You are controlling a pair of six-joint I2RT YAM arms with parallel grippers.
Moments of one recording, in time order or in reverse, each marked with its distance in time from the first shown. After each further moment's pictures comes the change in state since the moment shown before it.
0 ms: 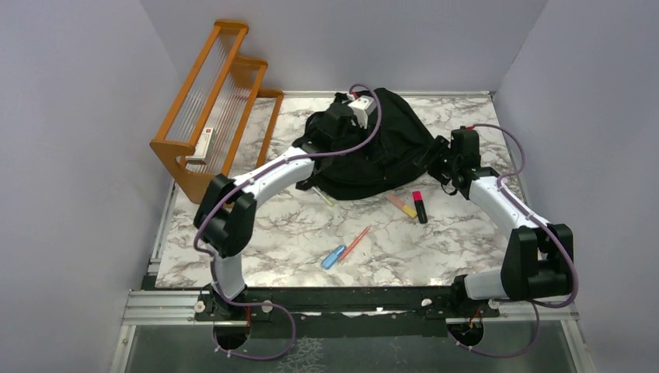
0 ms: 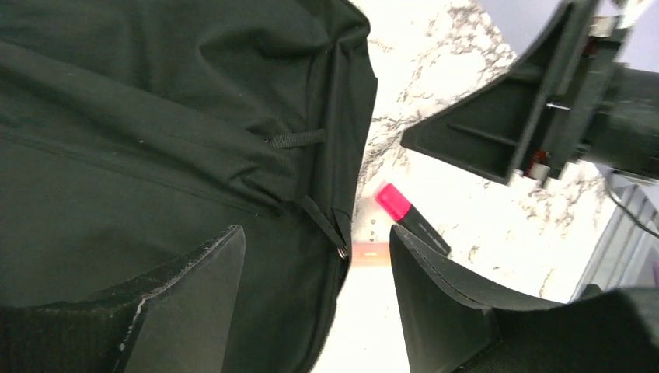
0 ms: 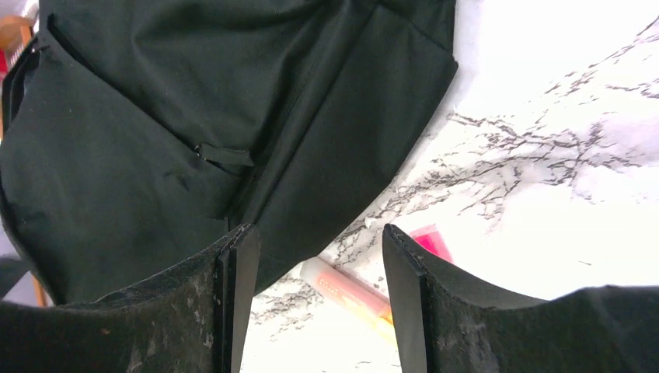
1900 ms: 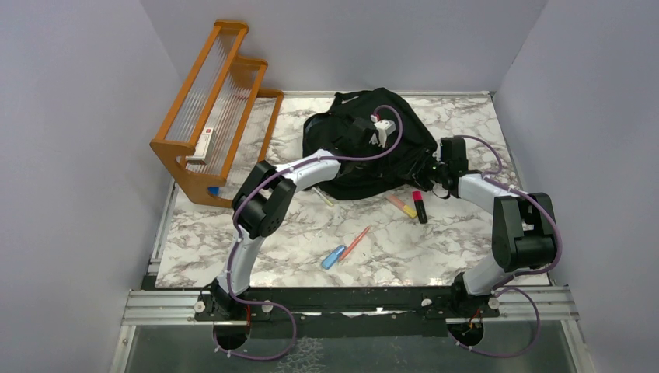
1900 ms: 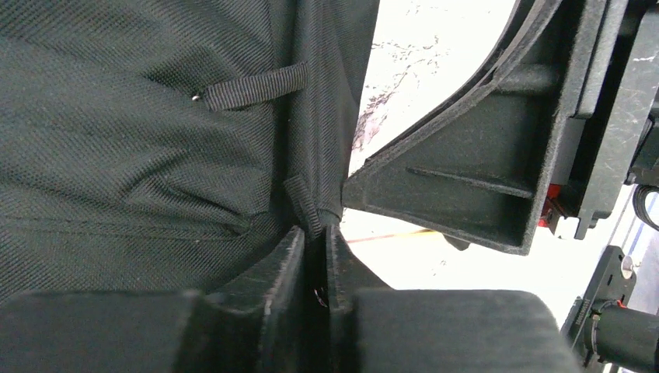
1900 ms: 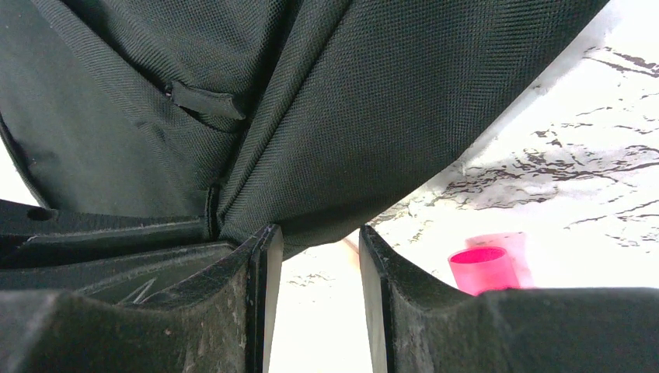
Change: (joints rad) left arm -0.063 0.377 0.195 -0.039 0.126 -0.023; right arm -0.021 0.212 -0.060 0.175 -0.309 0.072
